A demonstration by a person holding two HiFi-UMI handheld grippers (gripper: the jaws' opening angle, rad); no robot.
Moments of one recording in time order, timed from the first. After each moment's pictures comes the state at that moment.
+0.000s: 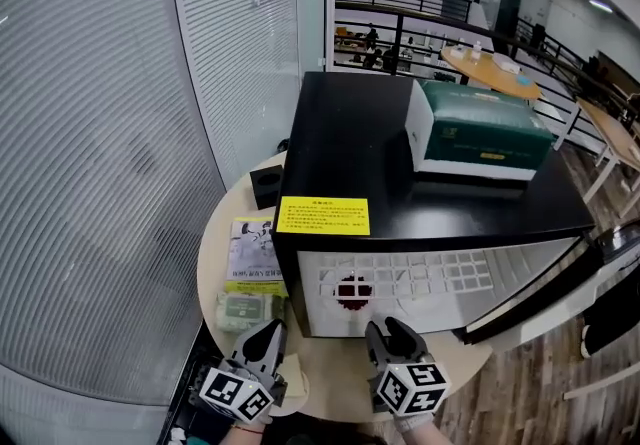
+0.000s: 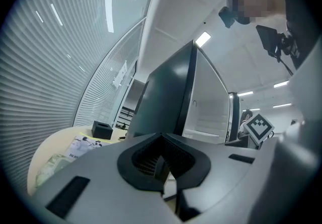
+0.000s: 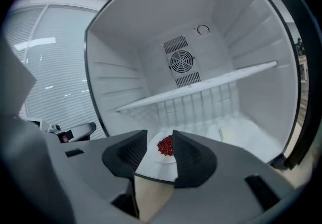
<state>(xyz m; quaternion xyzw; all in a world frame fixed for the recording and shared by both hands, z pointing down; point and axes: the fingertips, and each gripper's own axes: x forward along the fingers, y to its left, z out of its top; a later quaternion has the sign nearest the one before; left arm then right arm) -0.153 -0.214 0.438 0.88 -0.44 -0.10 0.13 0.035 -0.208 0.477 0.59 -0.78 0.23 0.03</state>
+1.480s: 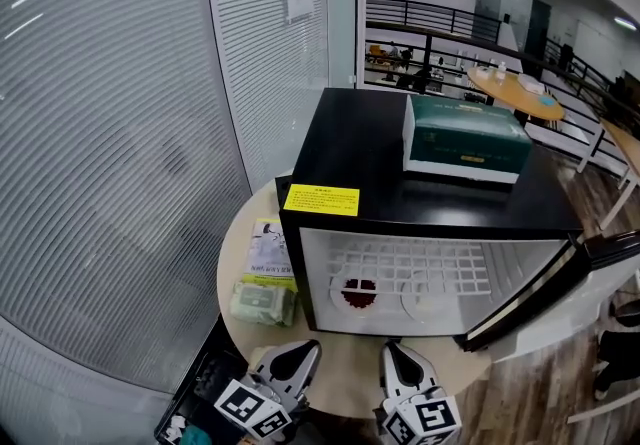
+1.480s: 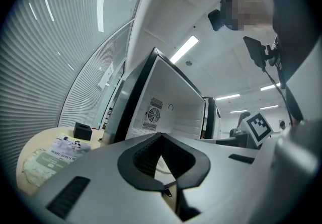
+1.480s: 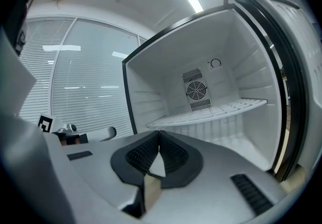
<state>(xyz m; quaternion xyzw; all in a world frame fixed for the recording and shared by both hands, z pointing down) -0.089 -0.130 0.391 0.91 -0.39 -0.10 0.11 0.035 -0.128 0.406 0.54 -0.83 0.13 -0.02</state>
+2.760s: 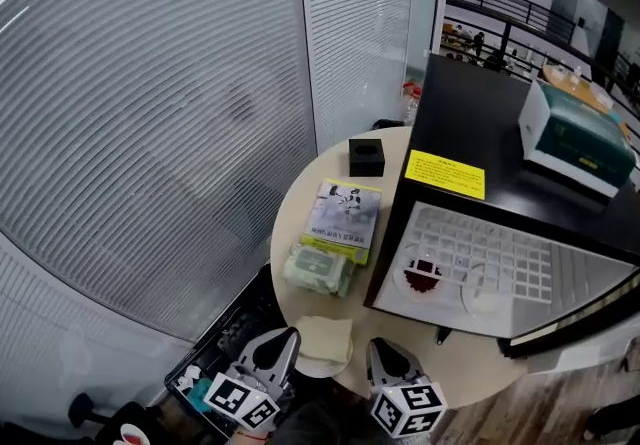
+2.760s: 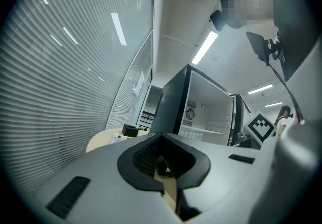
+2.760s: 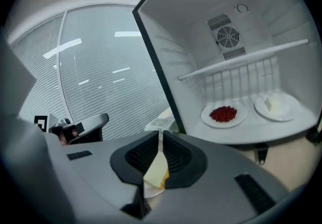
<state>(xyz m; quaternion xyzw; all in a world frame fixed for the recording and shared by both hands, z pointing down) -0.226 -0.097 0.438 0.82 -0.55 -0.09 0.12 -0.082 -0.122 0.497 0.43 -0.86 0.26 0.08</state>
